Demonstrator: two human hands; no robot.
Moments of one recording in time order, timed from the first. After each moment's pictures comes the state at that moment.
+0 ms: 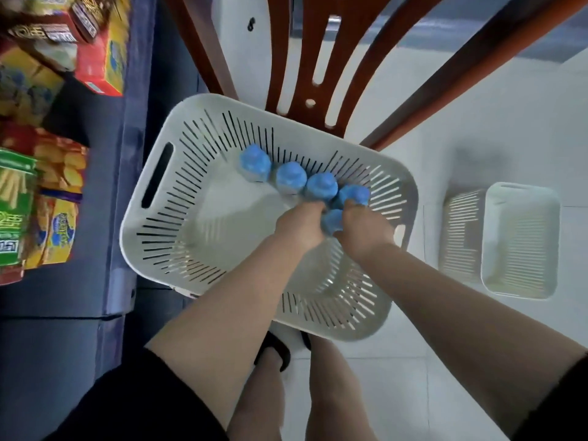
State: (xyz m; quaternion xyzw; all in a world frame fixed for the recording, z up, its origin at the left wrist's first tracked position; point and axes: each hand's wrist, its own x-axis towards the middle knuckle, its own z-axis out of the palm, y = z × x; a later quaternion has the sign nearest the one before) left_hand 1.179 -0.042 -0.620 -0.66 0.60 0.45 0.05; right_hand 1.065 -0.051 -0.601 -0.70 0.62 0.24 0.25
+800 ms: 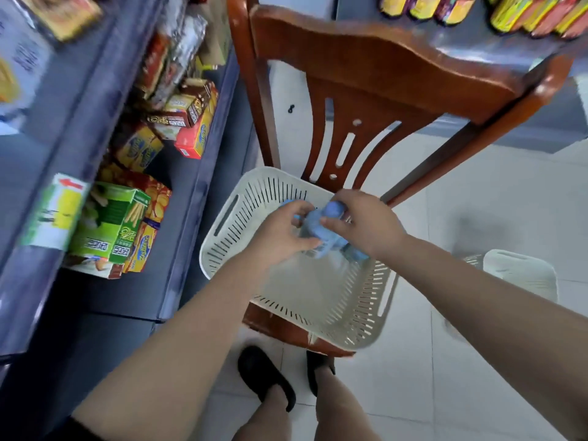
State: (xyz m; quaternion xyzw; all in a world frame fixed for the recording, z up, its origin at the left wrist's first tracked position) left_hand 1.254 -0.019 -0.489 -0.67 0.49 0.49 -0.28; right_hand 1.099 -0.079 -0.449 -0.83 0.48 -0.04 0.30
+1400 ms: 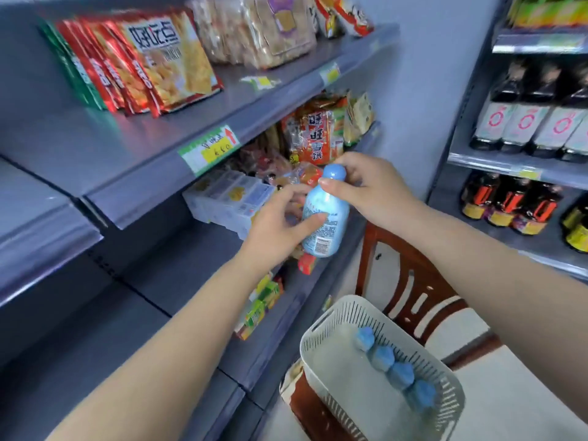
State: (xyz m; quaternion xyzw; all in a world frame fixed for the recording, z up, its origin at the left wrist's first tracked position) left_hand 1.357 0.081 -0.146 -0.67 0.49 0.18 -0.53; right_hand 1.241 -0.038 -0.101 -0.87 0.19 -0.29 0.34
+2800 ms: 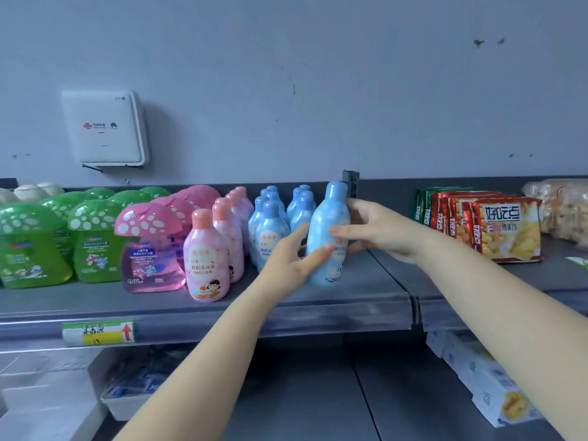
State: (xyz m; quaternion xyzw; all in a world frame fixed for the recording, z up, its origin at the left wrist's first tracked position) left_hand 1.405 0.380 -0.001 -0.78 0.24 -0.17 -0.55; right_hand 1.427 0.209 0.055 -0.78 -0.31 0.05 0.54
